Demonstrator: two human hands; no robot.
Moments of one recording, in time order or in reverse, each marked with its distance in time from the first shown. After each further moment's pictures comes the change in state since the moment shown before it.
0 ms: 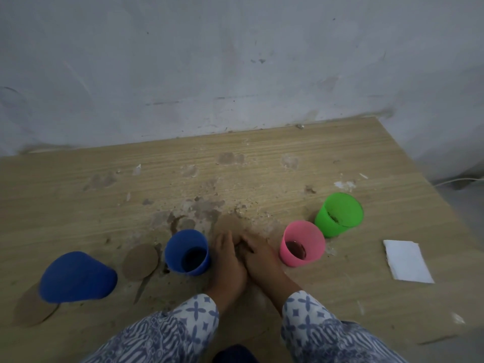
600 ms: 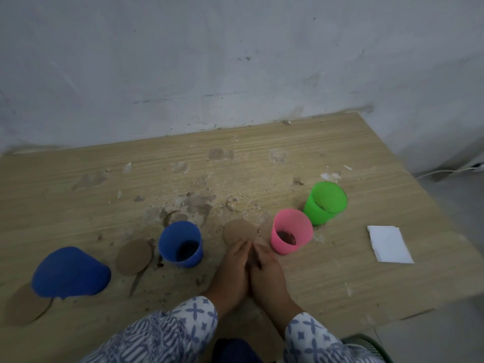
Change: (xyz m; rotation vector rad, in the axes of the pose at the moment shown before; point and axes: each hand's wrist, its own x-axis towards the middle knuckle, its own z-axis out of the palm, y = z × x) left_hand -0.025 -0.008 0.010 0.105 -0.202 0.344; right_hand -0.050 0.028 0.014 -0.045 0.216 0.135
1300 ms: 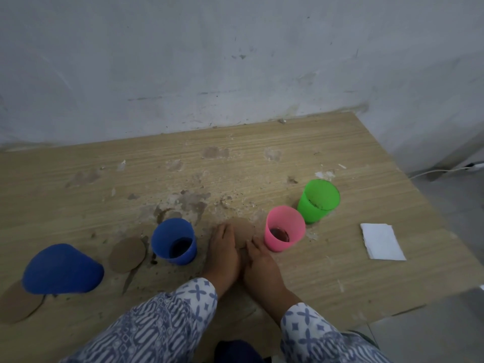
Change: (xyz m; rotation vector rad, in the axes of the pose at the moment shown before) left_hand 0.028 0.000 -0.003 0.160 0.100 -0.202; right_hand 0.001 -0.009 -0.020 -0.242 -0.127 -0.111
